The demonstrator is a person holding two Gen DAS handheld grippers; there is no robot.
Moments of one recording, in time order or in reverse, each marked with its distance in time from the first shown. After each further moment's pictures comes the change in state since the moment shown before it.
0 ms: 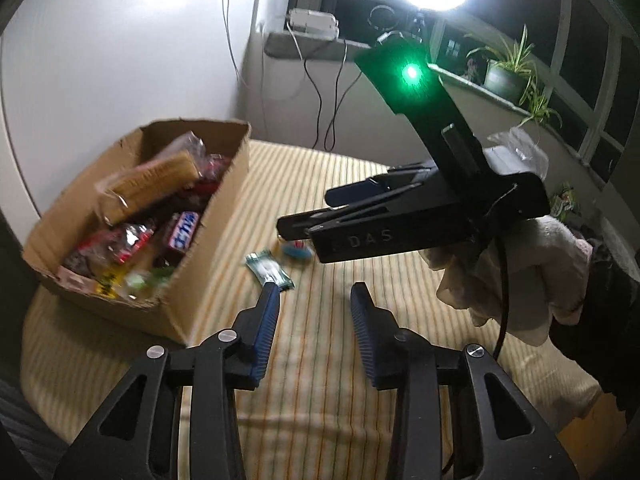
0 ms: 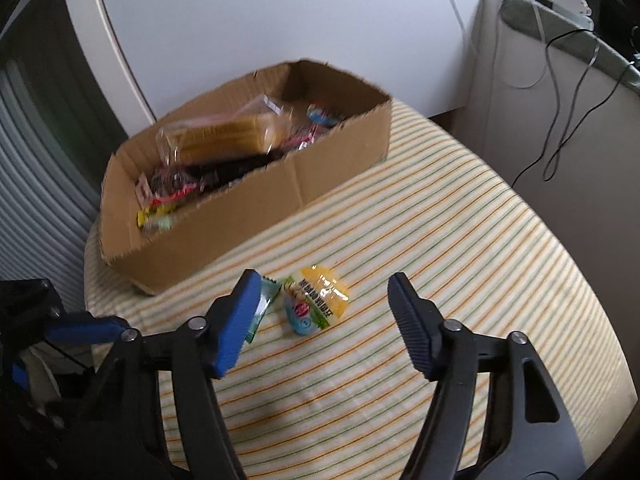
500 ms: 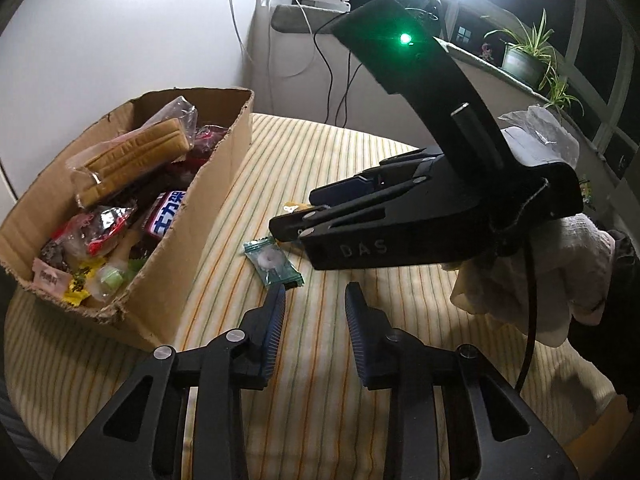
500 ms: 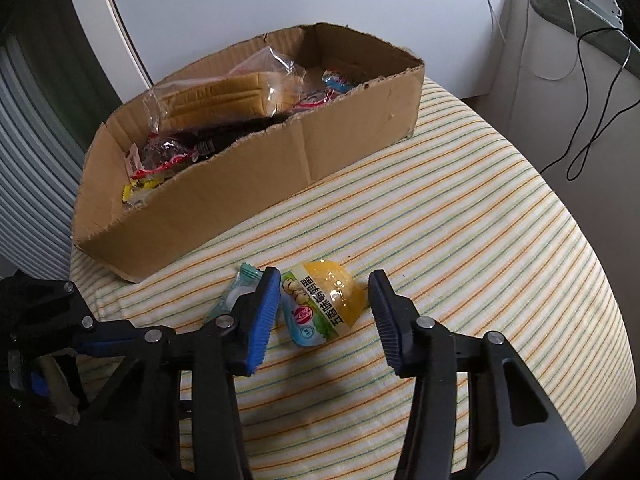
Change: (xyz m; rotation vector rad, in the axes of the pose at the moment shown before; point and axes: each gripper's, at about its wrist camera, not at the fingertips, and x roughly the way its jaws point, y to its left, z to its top) left arm 0.031 0.001 0.000 -0.005 0.056 0.032; right arm 0.036 -0.001 -0.001 -0.052 0.070 0.030
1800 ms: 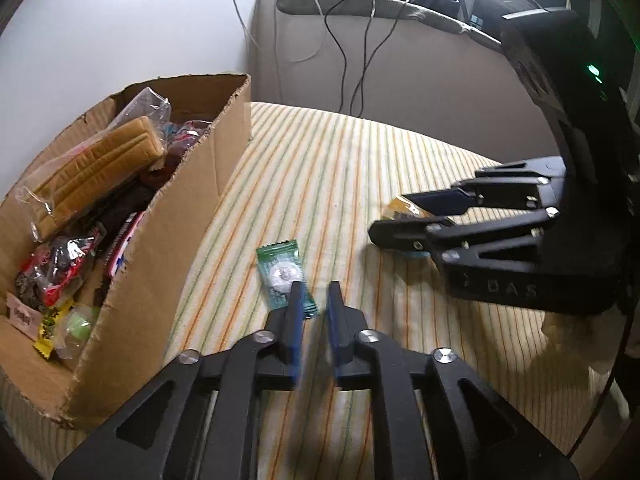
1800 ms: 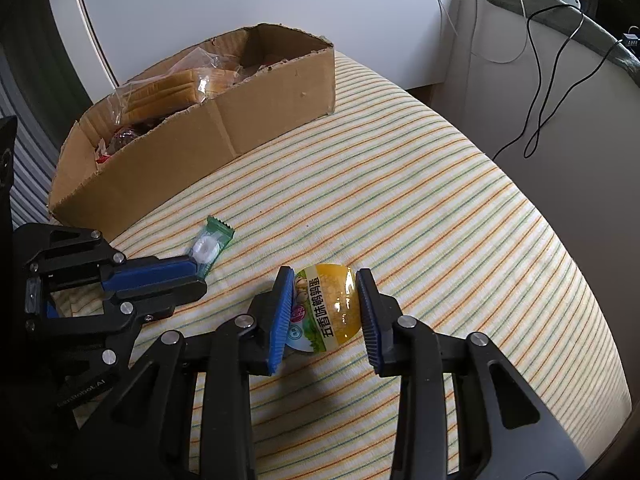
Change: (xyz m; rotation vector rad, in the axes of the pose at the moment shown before) left arm 0.049 0.004 0.023 -0.007 0.052 0.052; right arm -0.038 -0.046 -0.042 0.050 -0.010 -0.092
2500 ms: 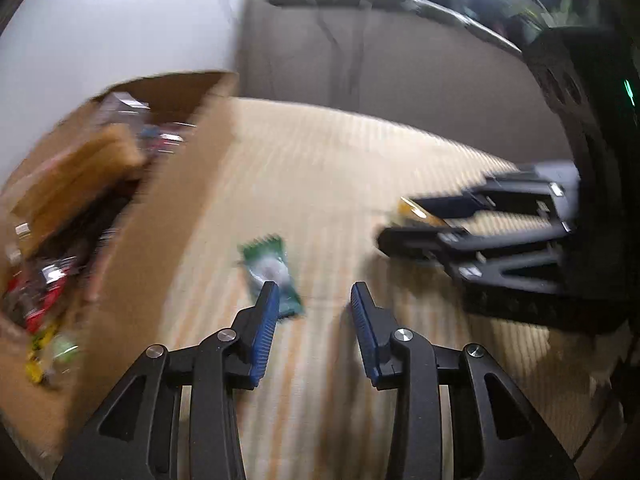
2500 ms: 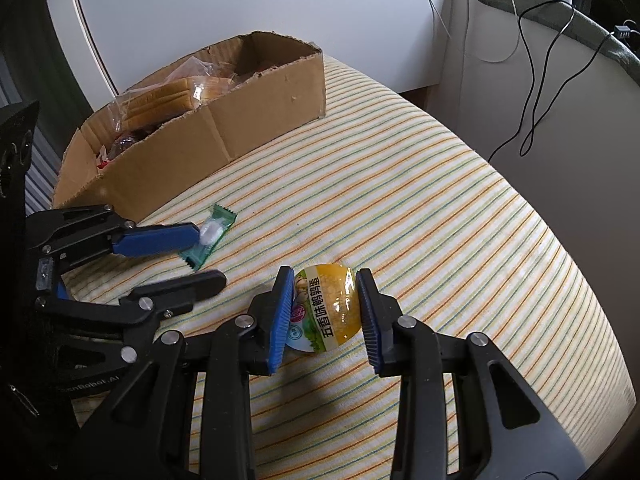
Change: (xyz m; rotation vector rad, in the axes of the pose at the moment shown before) left arm 0.012 -0.009 0.009 0.059 0.043 -0.048; right arm -0.003 -0.007 -0.001 0.022 -0.018 0.008
